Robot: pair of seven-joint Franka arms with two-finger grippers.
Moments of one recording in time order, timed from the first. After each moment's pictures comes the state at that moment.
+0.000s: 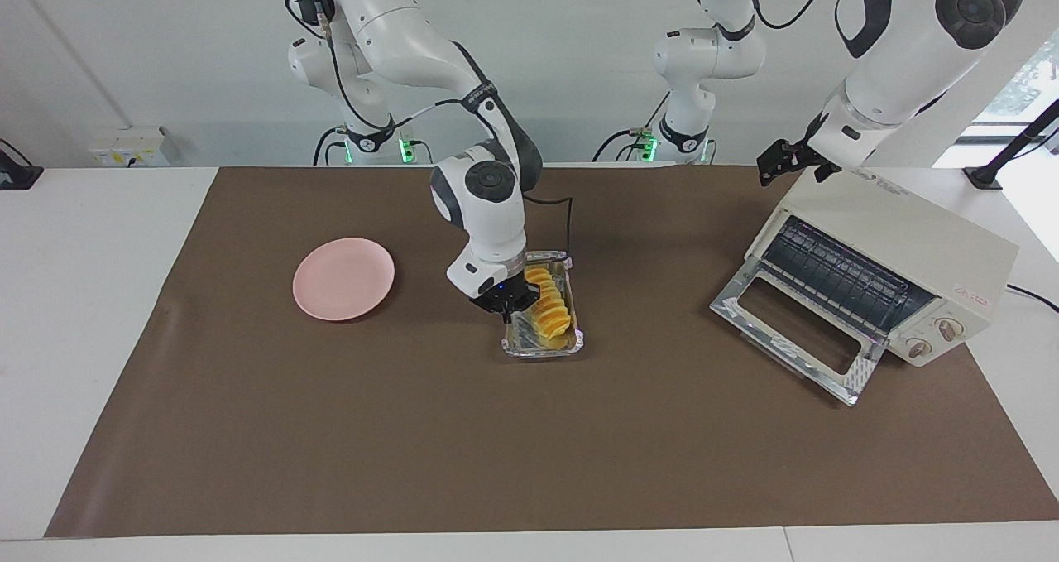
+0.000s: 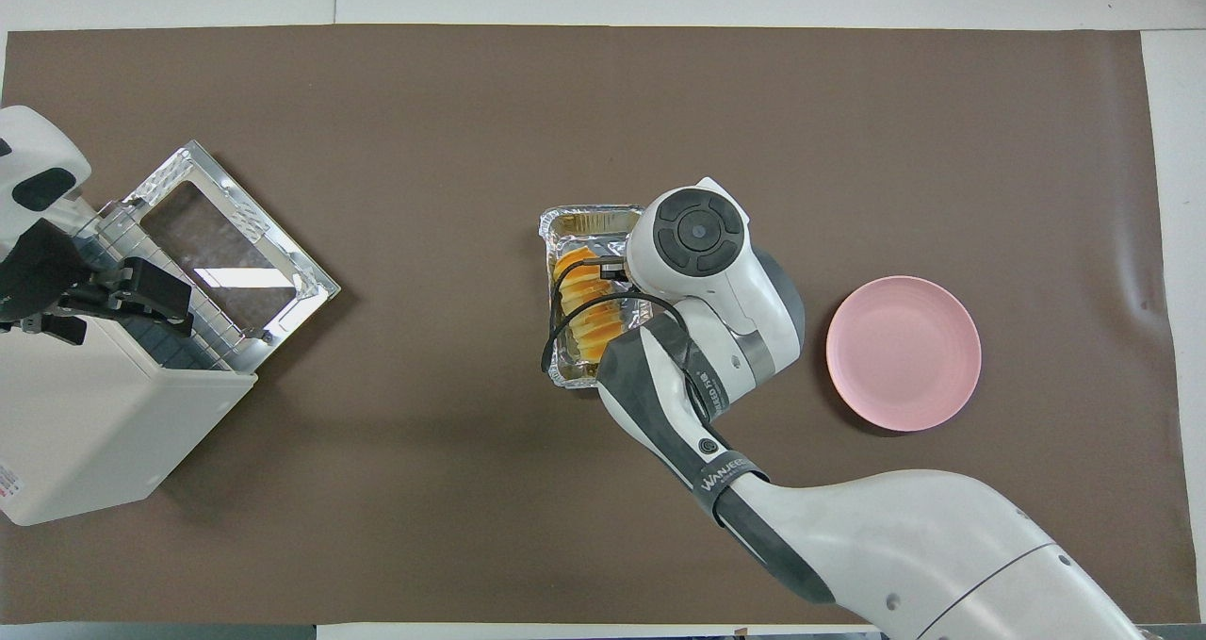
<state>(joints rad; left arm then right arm) -0.08 0.00 -0.02 -1.62 -0.01 1.36 -0.09 0.49 0.44 0.04 -1.77 -0.02 2.31 0.57</state>
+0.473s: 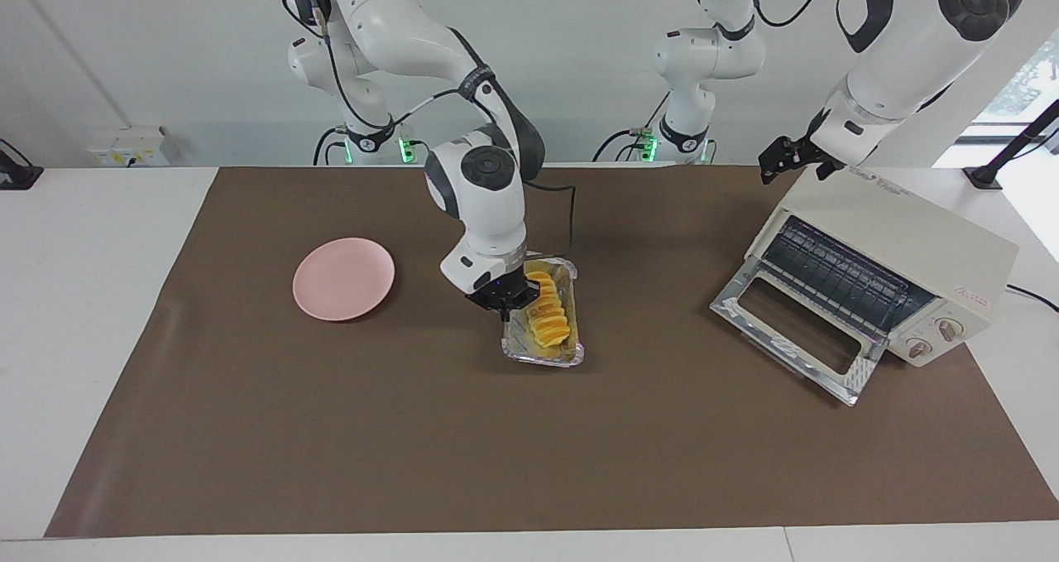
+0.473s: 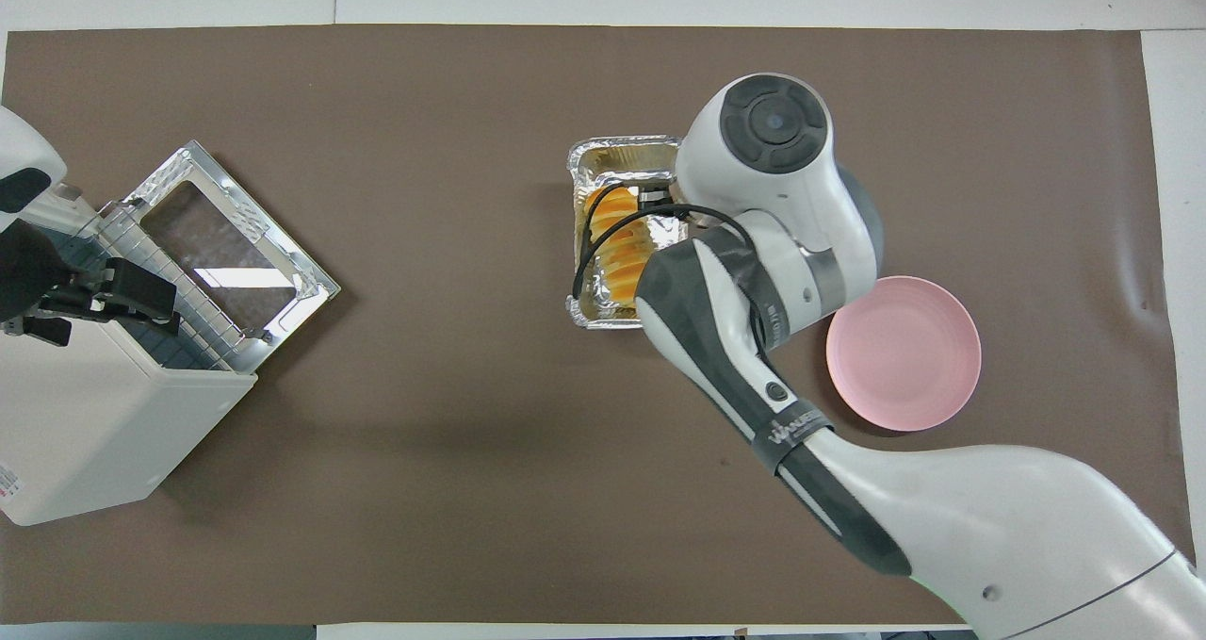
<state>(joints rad) -0.07 -0.02 -0.02 -1.62 -0.01 1.36 -0.09 0.37 0.44 0.03 -1.54 -0.02 2.10 0.43</state>
